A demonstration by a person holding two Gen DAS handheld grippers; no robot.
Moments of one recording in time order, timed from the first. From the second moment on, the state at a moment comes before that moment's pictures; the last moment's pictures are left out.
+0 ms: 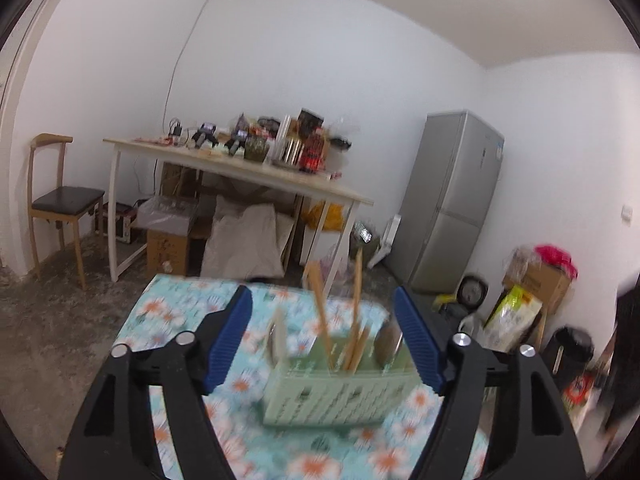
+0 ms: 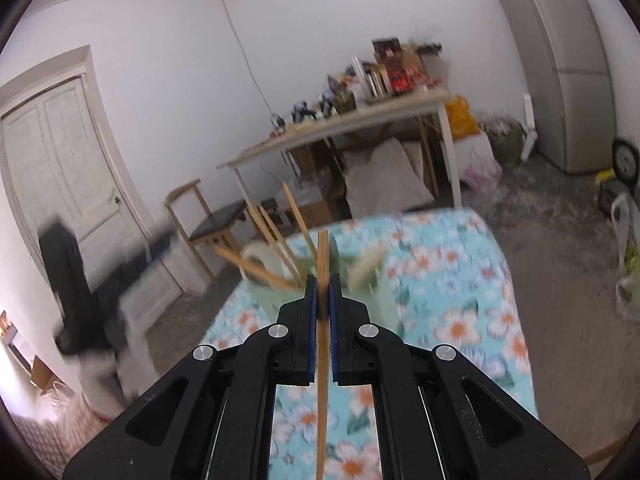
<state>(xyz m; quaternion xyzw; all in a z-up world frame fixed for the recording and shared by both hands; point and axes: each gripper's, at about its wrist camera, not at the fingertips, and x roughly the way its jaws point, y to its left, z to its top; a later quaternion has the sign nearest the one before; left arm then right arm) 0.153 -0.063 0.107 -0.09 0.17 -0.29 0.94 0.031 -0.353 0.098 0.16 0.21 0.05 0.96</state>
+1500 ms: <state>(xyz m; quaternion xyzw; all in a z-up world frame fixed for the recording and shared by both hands) 0.101 -0.037 0.012 -0.01 0.25 -0.15 0.96 0.052 -0.316 0.091 0.05 0.17 0.00 0.98</state>
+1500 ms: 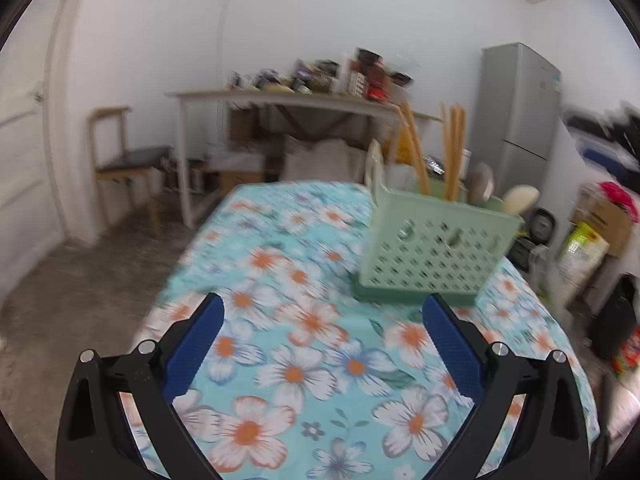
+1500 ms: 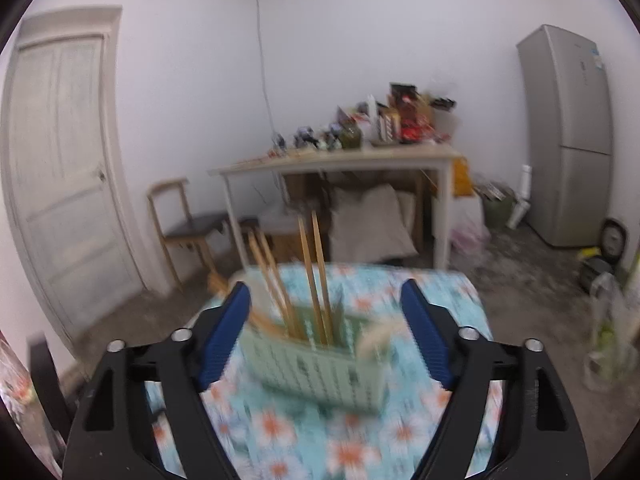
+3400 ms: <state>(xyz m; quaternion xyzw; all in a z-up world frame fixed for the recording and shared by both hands) 0.081 -0.069 0.039 0.09 0.27 -0.02 0.96 -0.023 -0.328 0.014 0.04 0.24 -0.19 0.95</state>
